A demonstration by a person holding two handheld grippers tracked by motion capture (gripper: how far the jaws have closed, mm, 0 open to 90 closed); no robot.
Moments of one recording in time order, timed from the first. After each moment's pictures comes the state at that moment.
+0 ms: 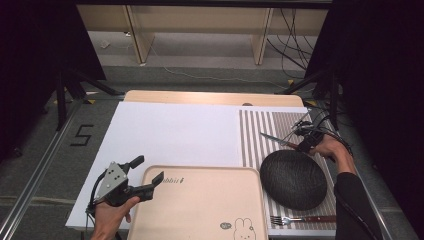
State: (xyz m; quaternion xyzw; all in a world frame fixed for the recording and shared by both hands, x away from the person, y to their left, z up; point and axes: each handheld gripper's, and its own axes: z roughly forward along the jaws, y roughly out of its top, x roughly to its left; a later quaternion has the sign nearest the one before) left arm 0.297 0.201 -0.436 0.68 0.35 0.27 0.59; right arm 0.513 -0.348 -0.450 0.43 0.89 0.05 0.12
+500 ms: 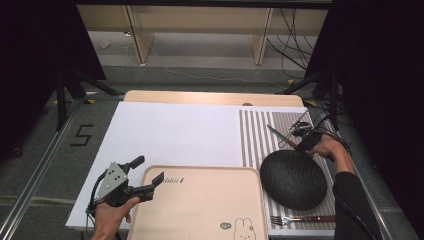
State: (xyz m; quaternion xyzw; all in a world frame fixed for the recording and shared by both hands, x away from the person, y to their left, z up) left arm 0.297 0.201 -0.436 0.68 0.35 0.27 0.59; right arm 0.512 -0.342 -0.450 0.41 0.90 0.04 0.12
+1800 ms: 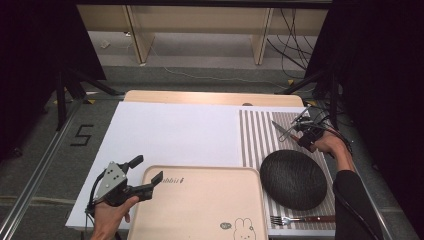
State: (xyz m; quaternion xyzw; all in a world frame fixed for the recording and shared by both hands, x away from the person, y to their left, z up) left arm 0.296 0.203 -0.435 0.68 0.35 0.27 0.59; right arm 0.515 -0.340 -0.434 0.44 0.88 0.04 0.16
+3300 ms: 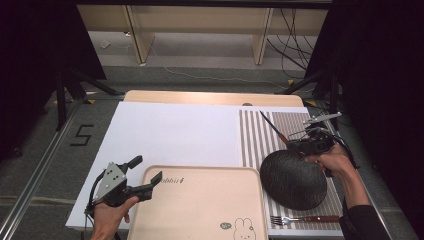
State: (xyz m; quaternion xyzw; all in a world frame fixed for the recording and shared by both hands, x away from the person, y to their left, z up) left arm 0.296 0.204 -0.436 0.68 0.36 0.28 0.58; right arm 0.437 -0.332 -0.389 0.46 0.82 0.33 0.10
